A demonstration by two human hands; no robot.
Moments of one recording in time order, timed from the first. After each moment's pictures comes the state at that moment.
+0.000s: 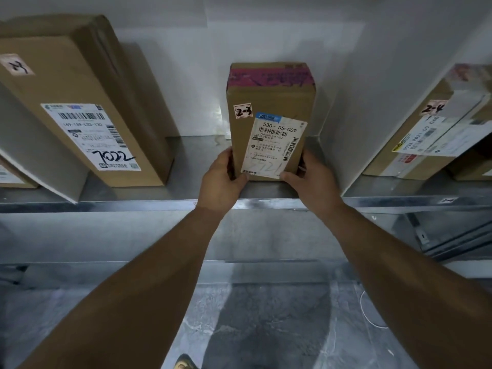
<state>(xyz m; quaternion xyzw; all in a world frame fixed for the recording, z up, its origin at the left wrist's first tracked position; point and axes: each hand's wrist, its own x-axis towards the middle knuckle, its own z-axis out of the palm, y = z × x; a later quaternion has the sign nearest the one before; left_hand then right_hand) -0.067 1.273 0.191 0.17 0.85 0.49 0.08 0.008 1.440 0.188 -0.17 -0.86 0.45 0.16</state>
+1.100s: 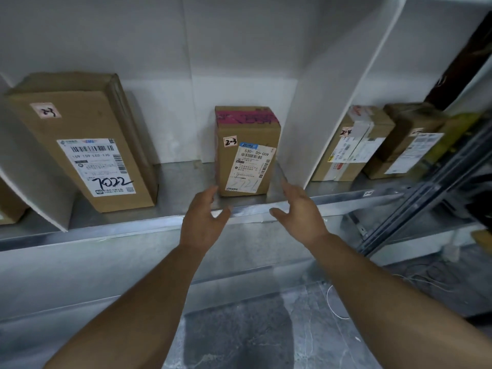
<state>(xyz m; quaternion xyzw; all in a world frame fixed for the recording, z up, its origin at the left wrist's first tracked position) -0.024 1.227 0.198 0.25 0.85 0.46 0.07 0.094 1.401 0.215 -0.25 -0.92 0.27 0.14</state>
